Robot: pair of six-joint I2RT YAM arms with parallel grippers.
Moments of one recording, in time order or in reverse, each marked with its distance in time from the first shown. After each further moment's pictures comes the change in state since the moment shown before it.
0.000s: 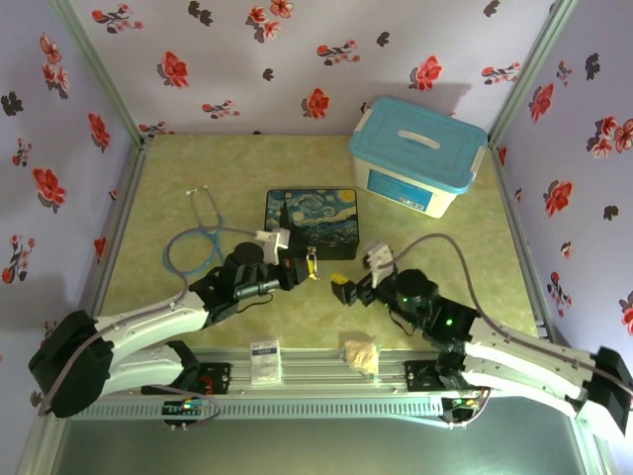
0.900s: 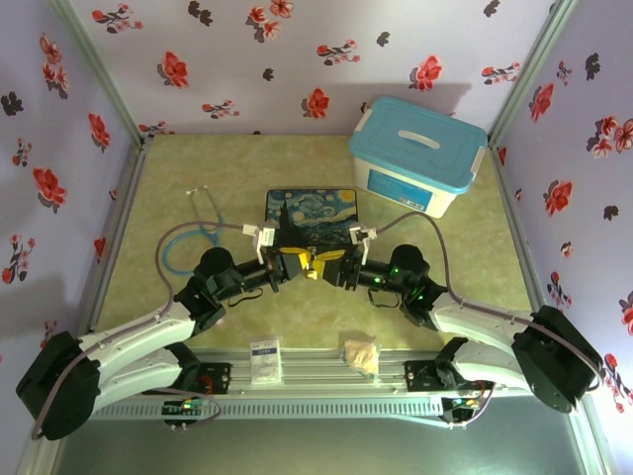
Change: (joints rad) left arm 0.059 -0.121 -0.093 0.338 0.210 0.124; right arm -0.208 0.433 -0.018 0.670 -0.749 0.588
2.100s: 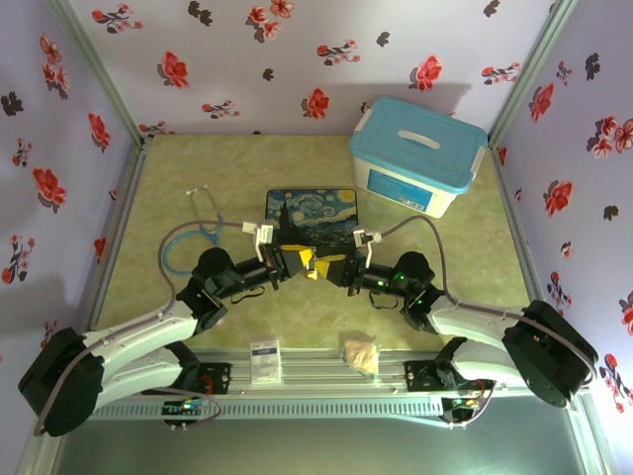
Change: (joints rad) left arm 0.000 0.027 0.000 0.104 0.019 -0.068; right arm -0.001 0.040 -0.062 0.210 -0.043 0.082
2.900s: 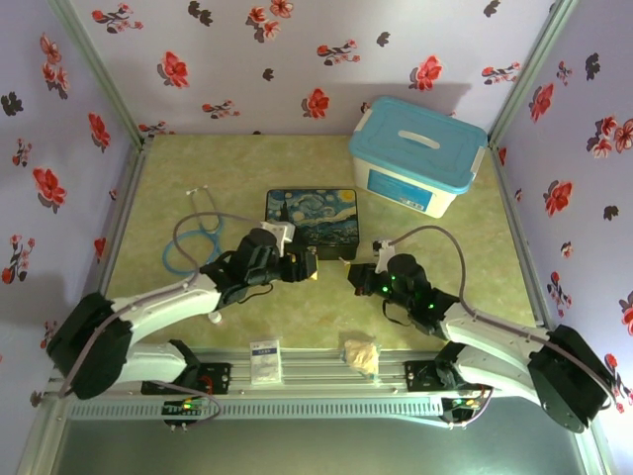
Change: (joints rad) left arm -0.032 0.270 0.239 -0.683 -0.321 0.111; right arm -0.023 -0.183 -0.014 -0.715 0.497 -0.141
